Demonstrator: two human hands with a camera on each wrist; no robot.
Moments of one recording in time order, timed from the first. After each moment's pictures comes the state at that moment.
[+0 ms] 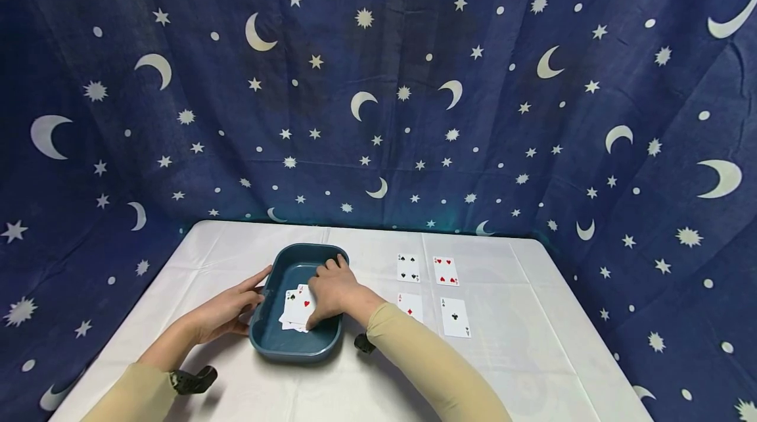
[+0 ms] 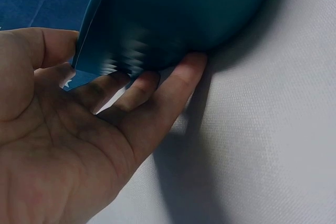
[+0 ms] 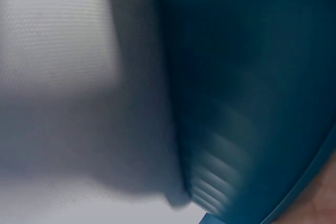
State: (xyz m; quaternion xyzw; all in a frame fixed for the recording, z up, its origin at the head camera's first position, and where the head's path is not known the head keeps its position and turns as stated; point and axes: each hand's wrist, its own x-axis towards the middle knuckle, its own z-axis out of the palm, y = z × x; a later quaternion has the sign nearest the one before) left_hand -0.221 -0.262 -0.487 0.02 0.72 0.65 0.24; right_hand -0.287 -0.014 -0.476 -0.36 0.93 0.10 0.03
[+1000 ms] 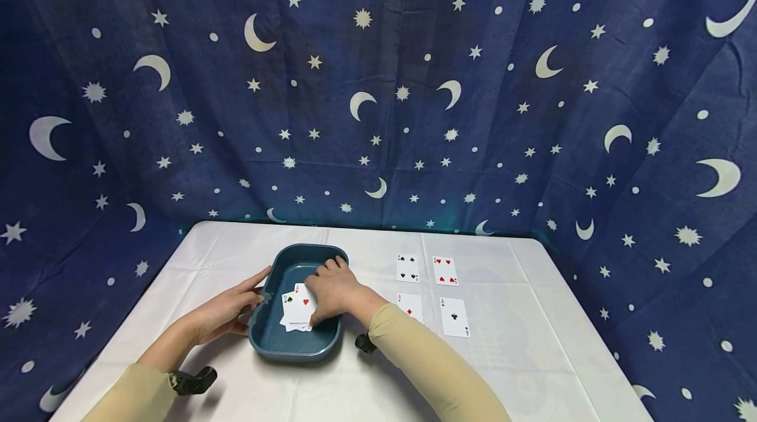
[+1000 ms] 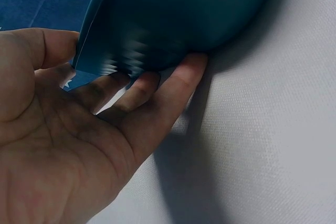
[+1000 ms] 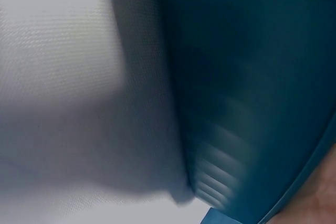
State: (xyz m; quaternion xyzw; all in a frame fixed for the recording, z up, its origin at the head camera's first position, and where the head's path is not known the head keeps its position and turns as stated) left_hand -0.223 -0.262 -0.490 0.01 0.73 0.64 0.24; right_hand -0.290 -0.010 -0.478 -0.38 0.92 0.07 0.03
